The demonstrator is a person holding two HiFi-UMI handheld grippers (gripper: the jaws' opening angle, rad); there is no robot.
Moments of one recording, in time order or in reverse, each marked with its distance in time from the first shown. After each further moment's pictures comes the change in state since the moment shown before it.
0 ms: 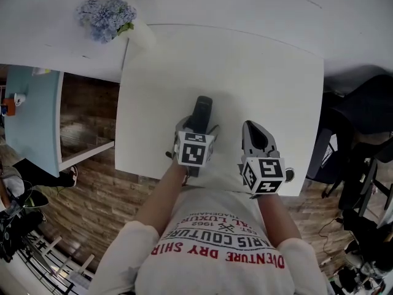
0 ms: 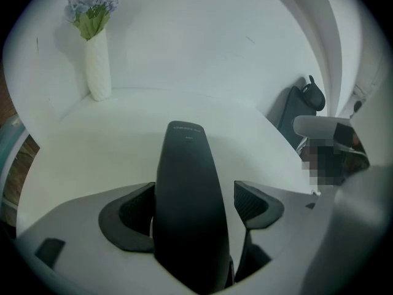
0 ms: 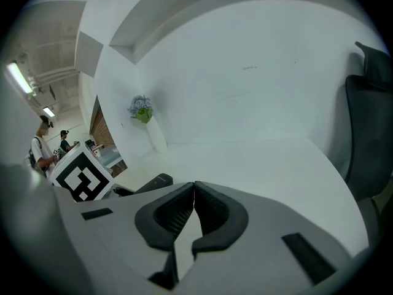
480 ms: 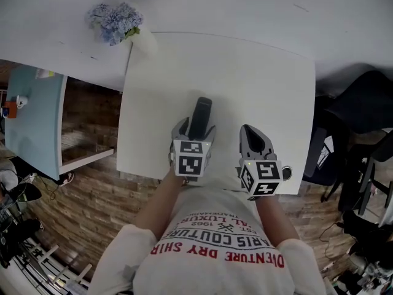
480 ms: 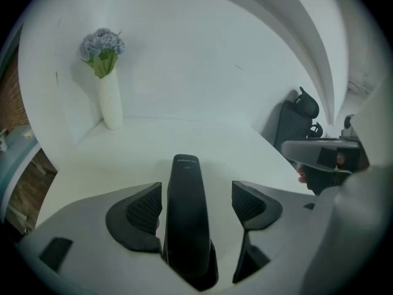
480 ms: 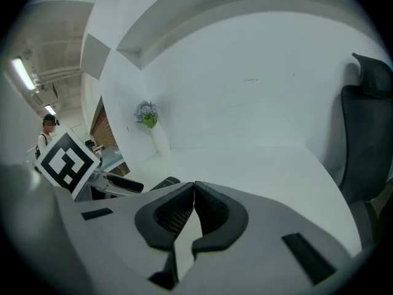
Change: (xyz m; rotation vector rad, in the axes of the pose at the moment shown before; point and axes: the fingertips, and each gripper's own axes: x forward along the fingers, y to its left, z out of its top) left arm -0.049 -0.003 0.030 0.034 -0.184 0.056; right arm -0.018 0.011 0.007 -0.025 -0.045 -0.008
